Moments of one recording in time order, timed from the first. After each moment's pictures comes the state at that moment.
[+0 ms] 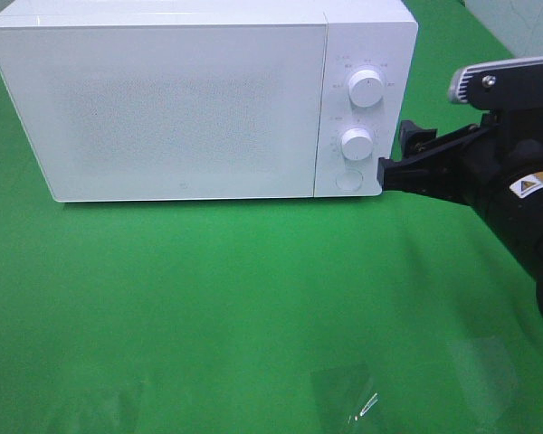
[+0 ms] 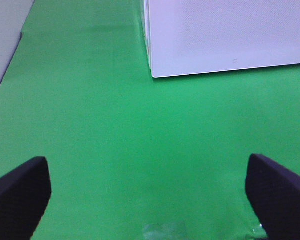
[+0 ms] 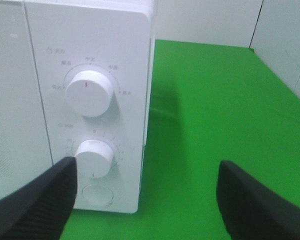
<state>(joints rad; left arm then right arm) -0.03 -0.01 -0.50 -0.06 1.05 0.09 0.72 1.52 -0.39 0.82 -1.07 -0.47</state>
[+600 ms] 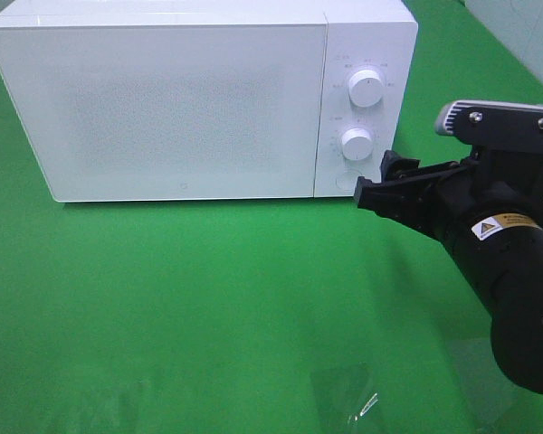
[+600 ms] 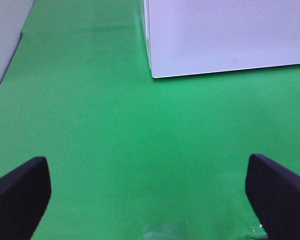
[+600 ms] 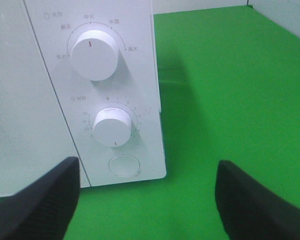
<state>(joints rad) -0.03 -0.01 -0.50 -0.06 1.05 0.09 0.85 1.63 -0.39 0.96 -1.16 -0.21</state>
